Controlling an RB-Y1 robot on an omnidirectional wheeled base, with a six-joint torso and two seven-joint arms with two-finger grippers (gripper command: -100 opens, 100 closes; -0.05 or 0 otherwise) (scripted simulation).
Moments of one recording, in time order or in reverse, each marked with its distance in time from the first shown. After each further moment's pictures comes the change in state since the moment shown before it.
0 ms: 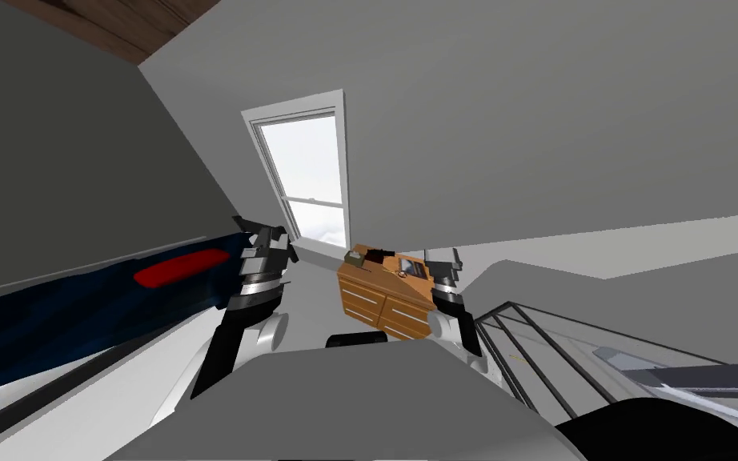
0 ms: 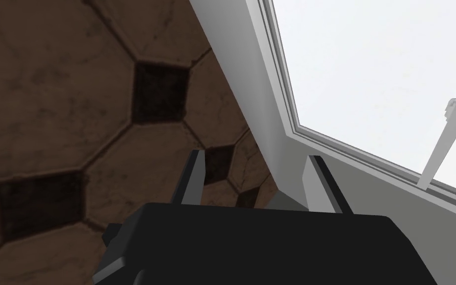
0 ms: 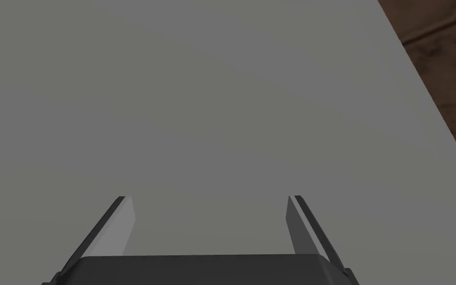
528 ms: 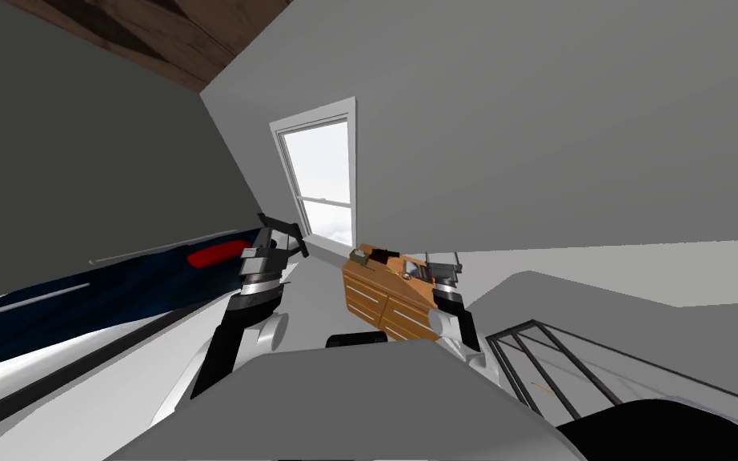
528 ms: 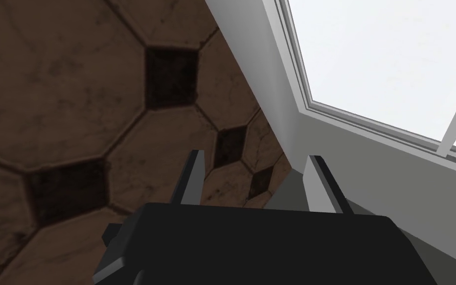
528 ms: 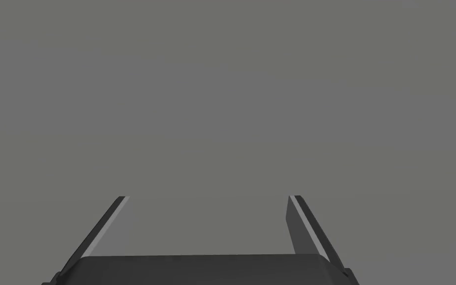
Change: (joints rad) left arm 0.000 0.000 0.000 0.000 0.000 0.000 0.000; right arm -0.033 -0.018 -0.026 0.097 -0.090 0.006 -0.161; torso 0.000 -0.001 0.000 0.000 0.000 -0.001
